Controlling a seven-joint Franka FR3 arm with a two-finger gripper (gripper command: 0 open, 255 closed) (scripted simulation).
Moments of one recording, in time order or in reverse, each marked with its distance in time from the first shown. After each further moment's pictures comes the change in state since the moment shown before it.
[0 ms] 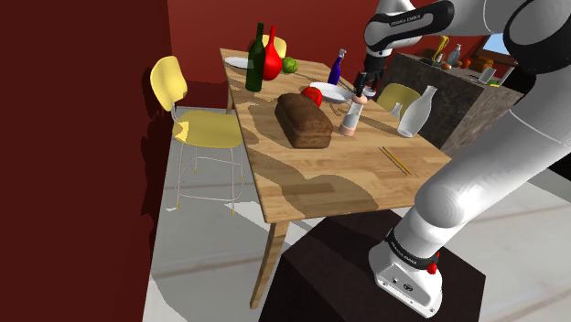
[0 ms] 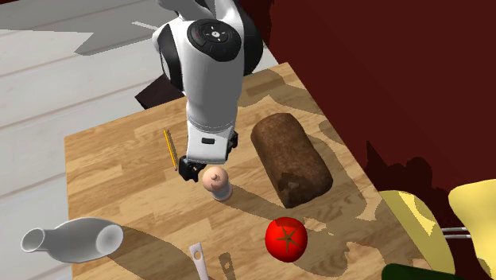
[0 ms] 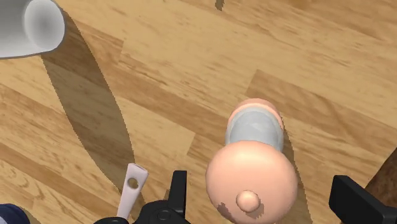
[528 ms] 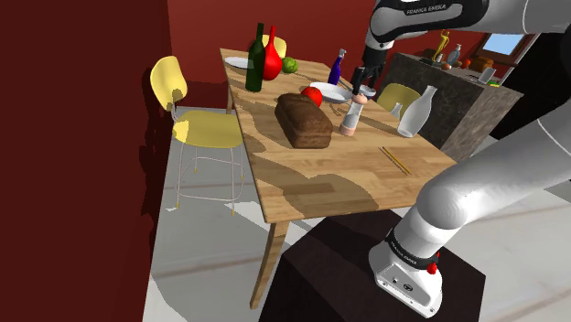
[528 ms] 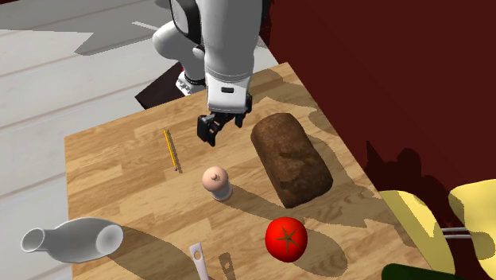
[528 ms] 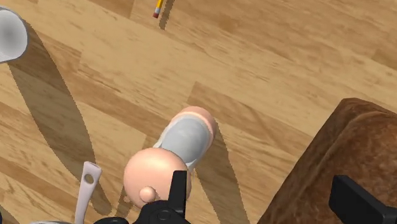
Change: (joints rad) arm 0.046 -0.206 0.096 -0.125 0.000 -0.098 0.101
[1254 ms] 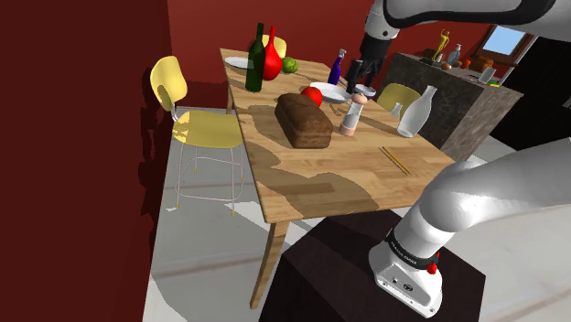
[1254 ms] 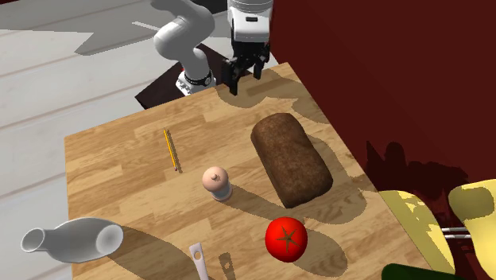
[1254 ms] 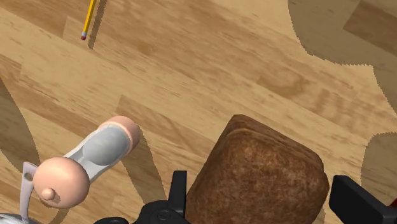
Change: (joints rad) arm 0.080 -0.260 0.164 -0.124 0.089 -0.154 0.149
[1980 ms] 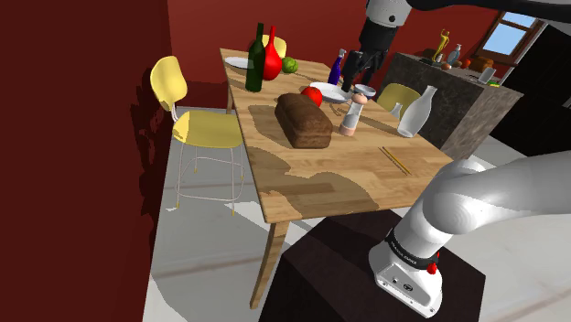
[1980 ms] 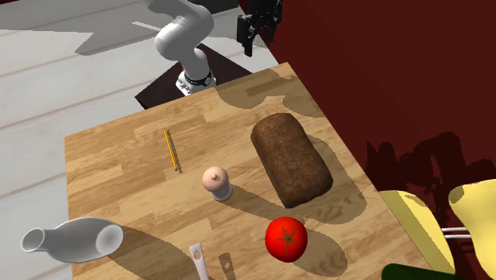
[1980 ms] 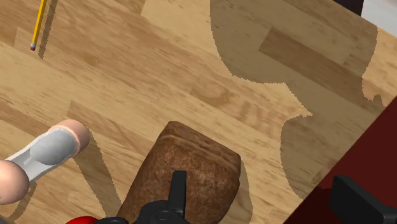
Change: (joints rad) arm 0.080 -0.140 0.143 -0.012 0.120 -0.123 0.132
